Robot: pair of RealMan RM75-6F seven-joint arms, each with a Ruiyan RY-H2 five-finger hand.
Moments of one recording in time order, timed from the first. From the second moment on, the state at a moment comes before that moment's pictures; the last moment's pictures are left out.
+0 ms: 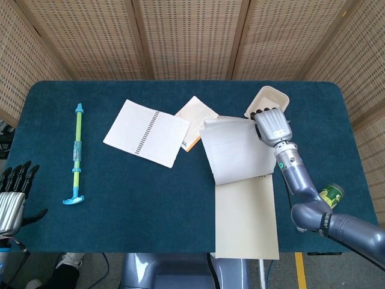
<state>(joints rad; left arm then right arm) -0.09 -1.13 -0.04 -1.69 1.49 1.49 0.23 0.87 -1.35 0.31 -1.36 -0.93 0.88 -0.55</state>
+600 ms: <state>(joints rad) -0.10 -1.14 -0.03 -1.68 1.50 1.47 0.22 0.94 -1.51 0.29 -1.08 -1.02 0.83 -0.36</state>
